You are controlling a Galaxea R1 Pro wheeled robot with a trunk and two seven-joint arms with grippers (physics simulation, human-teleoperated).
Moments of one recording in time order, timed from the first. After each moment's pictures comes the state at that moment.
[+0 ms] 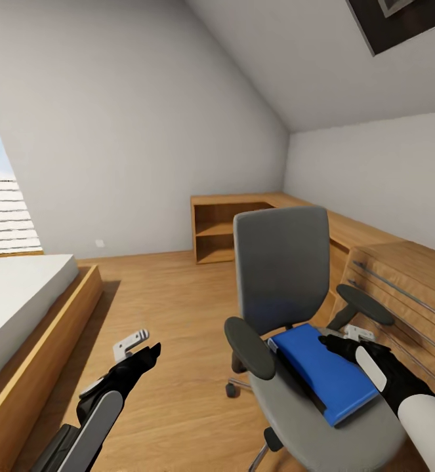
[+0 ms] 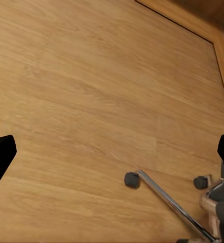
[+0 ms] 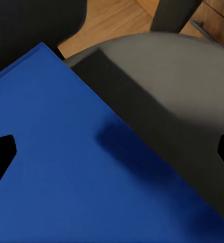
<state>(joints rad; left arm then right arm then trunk) -0.24 0.10 -0.28 -1.56 0.86 0.41 0.66 -0.71 -0.31 0.10 -0.57 -0.54 0.41 -0.02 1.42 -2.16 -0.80</state>
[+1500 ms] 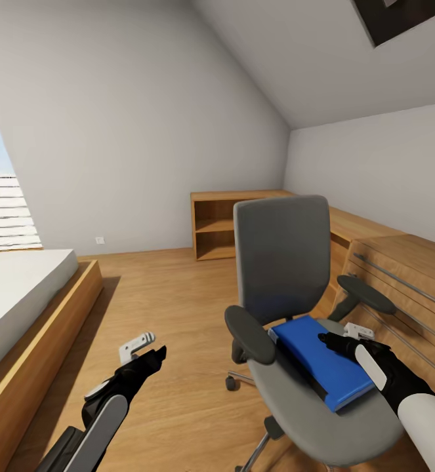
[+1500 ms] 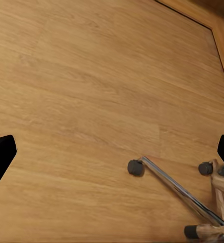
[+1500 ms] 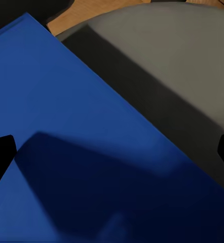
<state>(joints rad) -0.23 0.11 -0.33 -1.55 0.86 0.40 0.66 -0.72 -0.31 0.10 -0.58 -0.54 0.41 -0.02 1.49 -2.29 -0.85</state>
